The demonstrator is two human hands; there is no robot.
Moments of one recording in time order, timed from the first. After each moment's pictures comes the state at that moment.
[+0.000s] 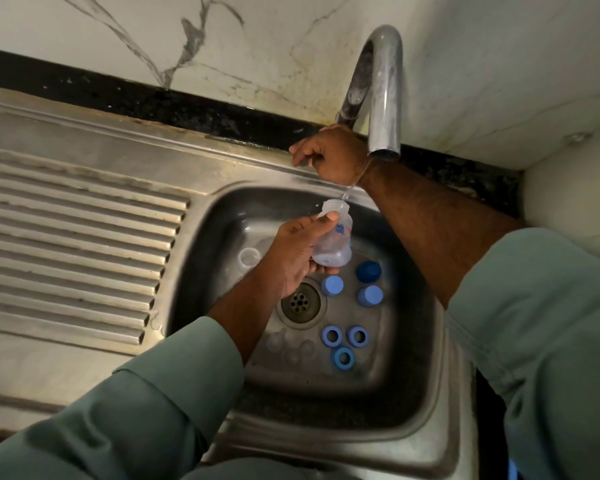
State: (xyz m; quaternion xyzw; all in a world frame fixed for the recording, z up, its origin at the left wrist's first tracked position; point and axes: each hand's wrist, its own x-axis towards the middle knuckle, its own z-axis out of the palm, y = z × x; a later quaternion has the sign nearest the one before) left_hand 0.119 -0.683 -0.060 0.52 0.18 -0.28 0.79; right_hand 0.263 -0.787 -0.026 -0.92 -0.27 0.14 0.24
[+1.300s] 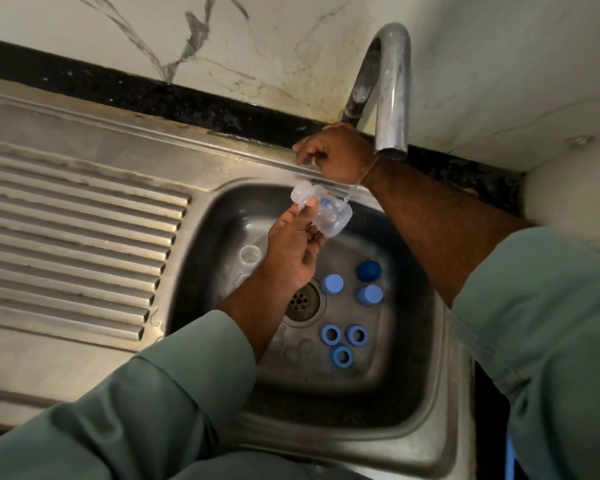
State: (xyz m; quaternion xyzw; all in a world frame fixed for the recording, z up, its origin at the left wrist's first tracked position) left_hand 0.131 -0.695 -0.072 0.35 0.32 -0.15 0.87; right_hand 0.263 -0.788 -0.025 -0.92 -0.27 0.14 0.23
